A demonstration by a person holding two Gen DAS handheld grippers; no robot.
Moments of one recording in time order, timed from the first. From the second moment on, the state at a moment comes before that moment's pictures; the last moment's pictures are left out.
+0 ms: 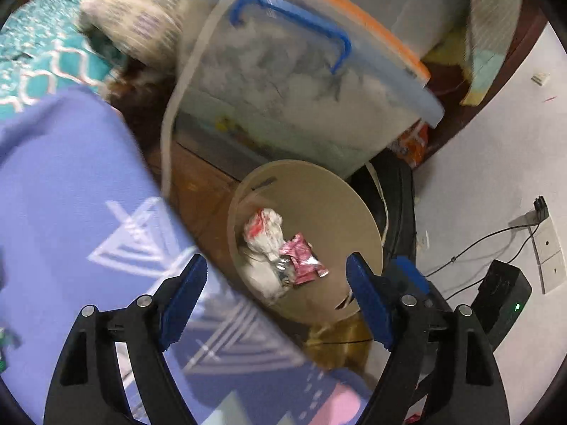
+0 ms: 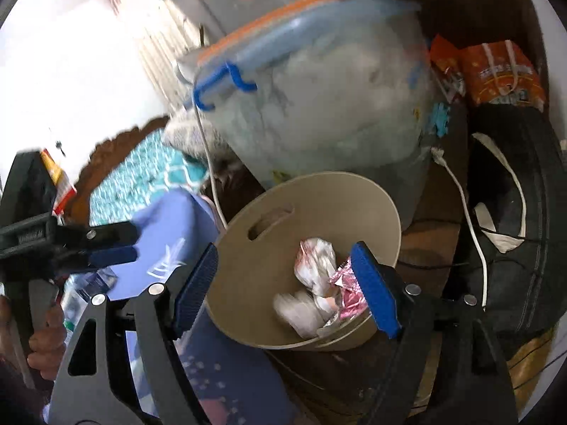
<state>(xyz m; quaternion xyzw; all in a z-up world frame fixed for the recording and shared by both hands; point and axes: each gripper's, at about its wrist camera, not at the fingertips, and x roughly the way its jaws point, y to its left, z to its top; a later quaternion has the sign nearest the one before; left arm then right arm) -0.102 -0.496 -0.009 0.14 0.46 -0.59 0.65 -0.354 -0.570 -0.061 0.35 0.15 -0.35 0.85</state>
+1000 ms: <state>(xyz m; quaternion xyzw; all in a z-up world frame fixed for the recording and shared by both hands) -0.002 0.030 -0.010 -0.01 0.45 -0.35 0.82 -0.085 -0.207 -0.016 0.22 0.33 0.02 0.92</state>
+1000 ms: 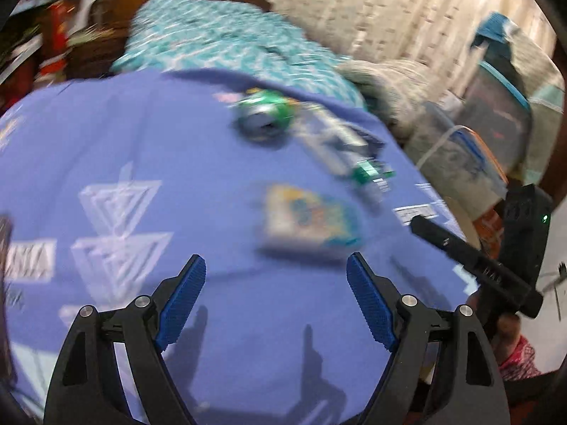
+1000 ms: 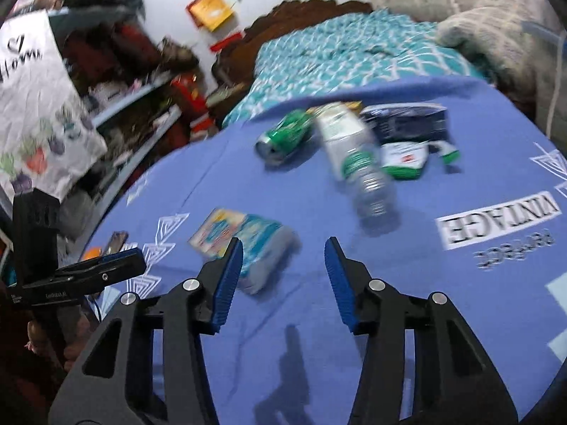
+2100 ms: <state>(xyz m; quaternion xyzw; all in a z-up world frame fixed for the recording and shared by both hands) 0.031 0.020 -0.026 -0.06 0.49 -0.37 0.79 -0.025 -0.214 -0.036 0.22 0.40 0.03 0.89</state>
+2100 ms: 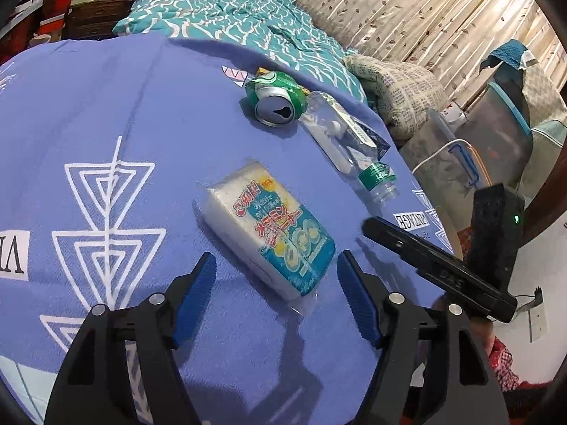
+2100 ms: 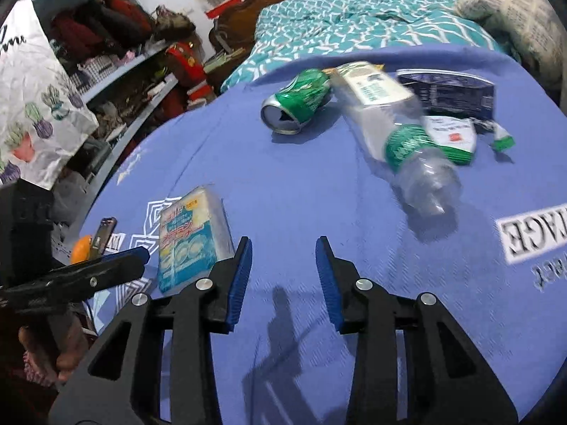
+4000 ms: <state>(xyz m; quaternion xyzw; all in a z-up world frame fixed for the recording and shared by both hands) 0.046 0.002 -0.050 0.01 0.44 -0.30 0.85 0.280 -0.335 -0.015 0.00 0.57 0.04 0.82</state>
